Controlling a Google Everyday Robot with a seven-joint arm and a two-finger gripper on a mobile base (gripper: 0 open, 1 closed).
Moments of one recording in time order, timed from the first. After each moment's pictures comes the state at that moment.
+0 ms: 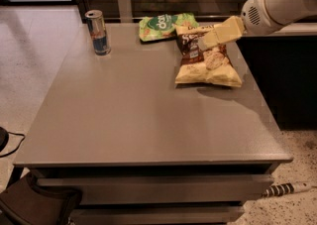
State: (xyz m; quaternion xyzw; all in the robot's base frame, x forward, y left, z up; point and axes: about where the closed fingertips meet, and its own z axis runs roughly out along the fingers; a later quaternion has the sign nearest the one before) arm 0.621 -0.189 0.943 -0.23 0.91 0.08 0.35
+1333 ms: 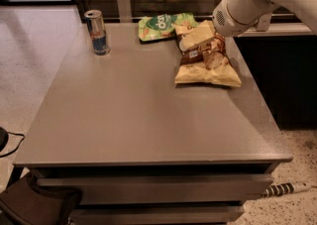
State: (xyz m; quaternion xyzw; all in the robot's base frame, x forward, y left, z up) arm 0.678 -0.159 0.894 -0.20 0.93 0.07 0.29
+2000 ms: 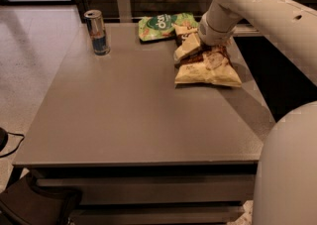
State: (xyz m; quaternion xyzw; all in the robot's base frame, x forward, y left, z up) arm 0.724 -0.157 0.826 -0.18 0.96 0.03 0.21
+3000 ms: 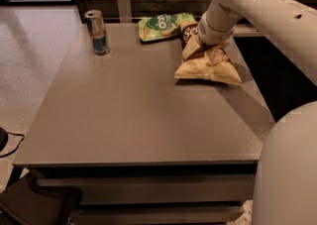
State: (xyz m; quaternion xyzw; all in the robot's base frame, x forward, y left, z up) arm 0.723 -0.153 0.828 -0.18 0.96 0.03 0.21
